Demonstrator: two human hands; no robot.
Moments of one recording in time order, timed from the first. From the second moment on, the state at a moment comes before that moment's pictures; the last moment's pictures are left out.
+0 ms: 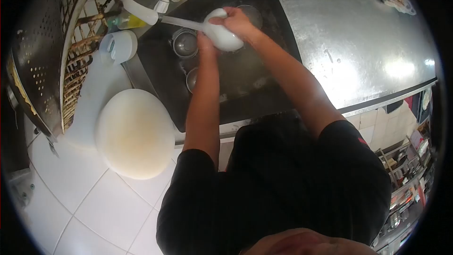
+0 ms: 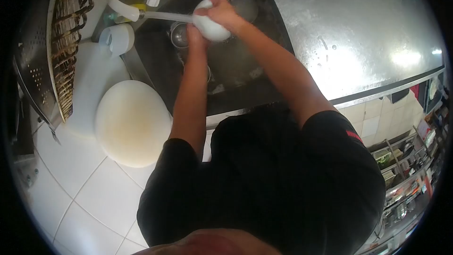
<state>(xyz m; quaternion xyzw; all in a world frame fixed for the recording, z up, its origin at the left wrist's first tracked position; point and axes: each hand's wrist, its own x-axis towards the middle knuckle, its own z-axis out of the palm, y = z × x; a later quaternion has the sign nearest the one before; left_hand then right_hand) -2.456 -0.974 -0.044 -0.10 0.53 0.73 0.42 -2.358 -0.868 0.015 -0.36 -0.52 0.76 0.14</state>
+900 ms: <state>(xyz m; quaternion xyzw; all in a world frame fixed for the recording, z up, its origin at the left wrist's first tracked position) -2.482 -1.046 -0.032 -0.09 0.53 0.71 0.45 -2.398 -0.863 0.028 -0.21 -0.83 0.30 0.41</state>
